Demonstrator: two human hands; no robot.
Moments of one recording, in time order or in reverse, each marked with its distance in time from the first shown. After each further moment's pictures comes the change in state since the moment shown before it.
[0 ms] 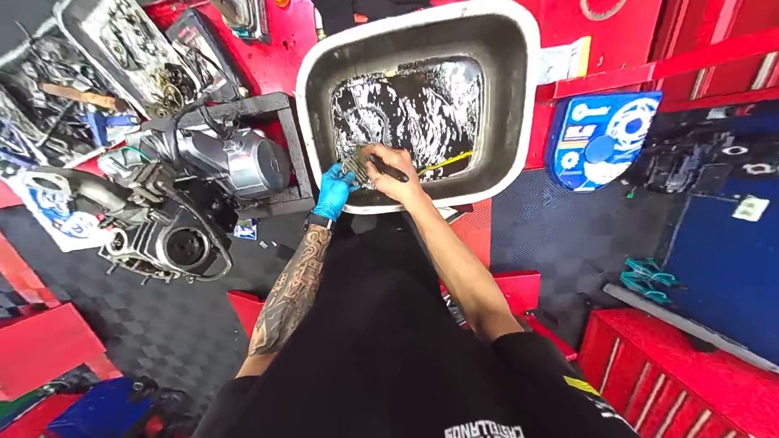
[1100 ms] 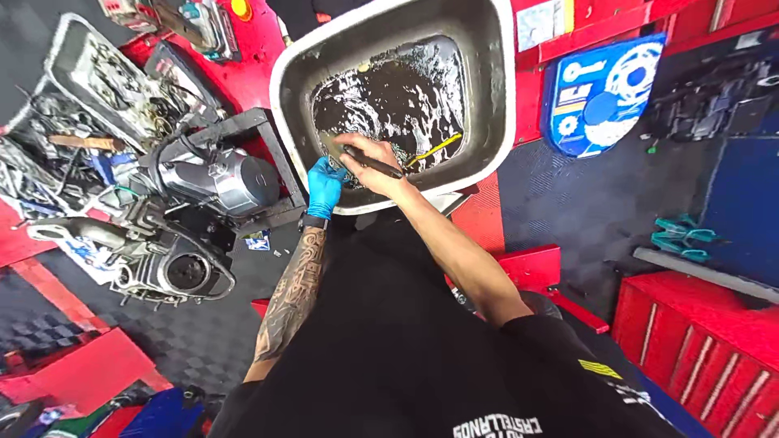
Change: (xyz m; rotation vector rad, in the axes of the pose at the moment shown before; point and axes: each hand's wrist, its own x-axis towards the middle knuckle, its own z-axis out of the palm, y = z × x) left_hand 0.011 0.028 0.011 0.293 0.062 0.176; right_hand 0.007 -0.006 -0.011 0.217 0.129 -0.087
